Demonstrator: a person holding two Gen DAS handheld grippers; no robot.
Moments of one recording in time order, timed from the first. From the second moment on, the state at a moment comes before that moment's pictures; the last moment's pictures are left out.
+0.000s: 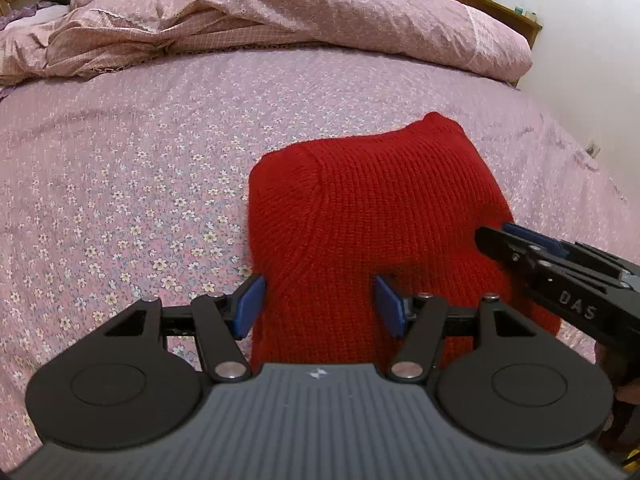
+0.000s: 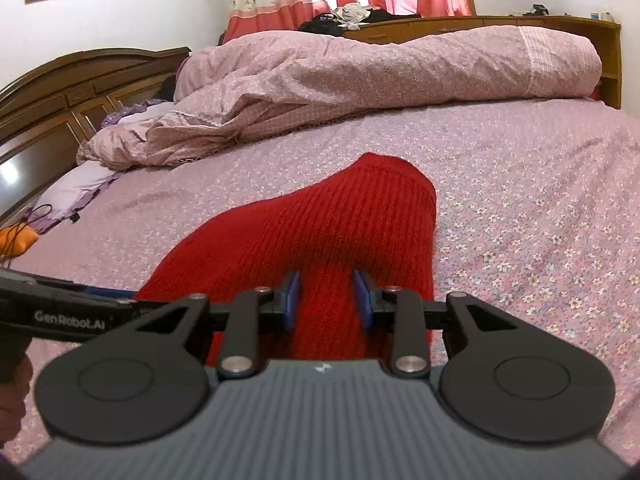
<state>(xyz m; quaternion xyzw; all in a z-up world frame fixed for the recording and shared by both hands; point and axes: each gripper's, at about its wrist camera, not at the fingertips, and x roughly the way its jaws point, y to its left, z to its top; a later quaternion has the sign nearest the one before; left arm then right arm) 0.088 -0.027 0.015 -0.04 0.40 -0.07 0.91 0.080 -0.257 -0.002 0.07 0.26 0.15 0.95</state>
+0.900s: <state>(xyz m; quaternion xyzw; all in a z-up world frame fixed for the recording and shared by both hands) 0.037 -0.045 0.054 -0.01 0.38 -0.03 0.92 0.016 -0.272 0.032 0.12 0.25 0.13 0.95</state>
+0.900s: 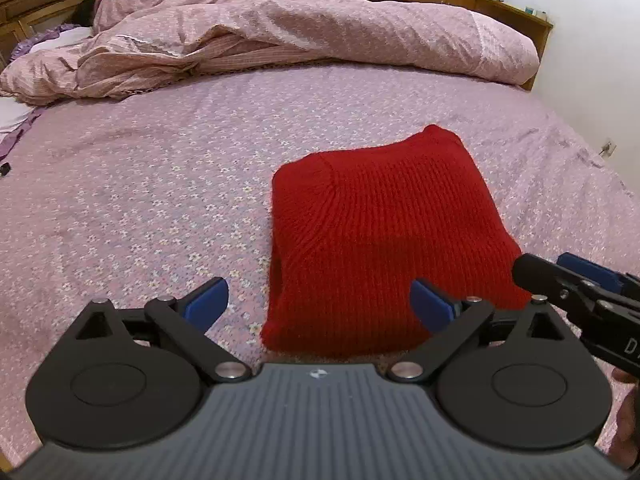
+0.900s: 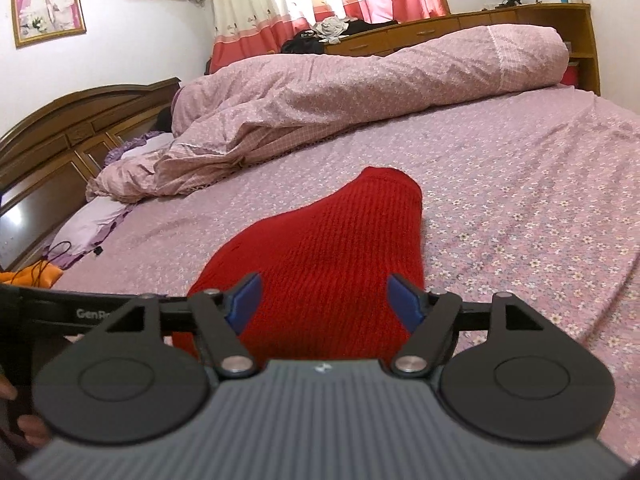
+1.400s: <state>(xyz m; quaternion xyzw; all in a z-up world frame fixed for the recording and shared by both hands) 0.022 -0.052 0.052 0.00 0.41 -0.02 0.91 -0.006 -0.277 0.025 0.12 0.28 0.09 0.95</state>
